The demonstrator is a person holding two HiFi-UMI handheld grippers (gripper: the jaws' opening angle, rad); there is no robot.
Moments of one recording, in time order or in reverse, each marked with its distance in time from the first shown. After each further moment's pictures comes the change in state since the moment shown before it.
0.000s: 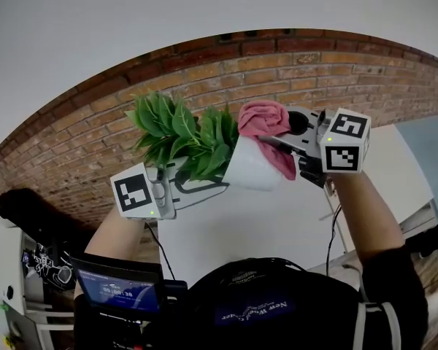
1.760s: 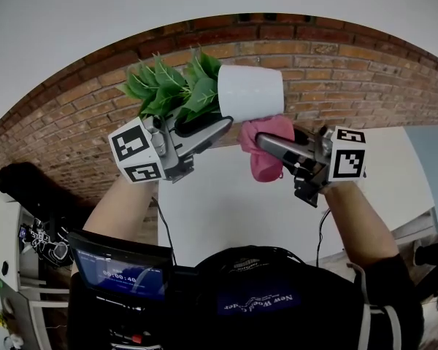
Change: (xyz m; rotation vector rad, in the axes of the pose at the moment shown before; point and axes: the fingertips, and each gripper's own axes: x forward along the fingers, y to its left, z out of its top) left arm -0.024 0.074 0.025 -0.132 -0.243 0.274; right arm 0.011 0.034 -0.041 0.399 -0.167 0.203
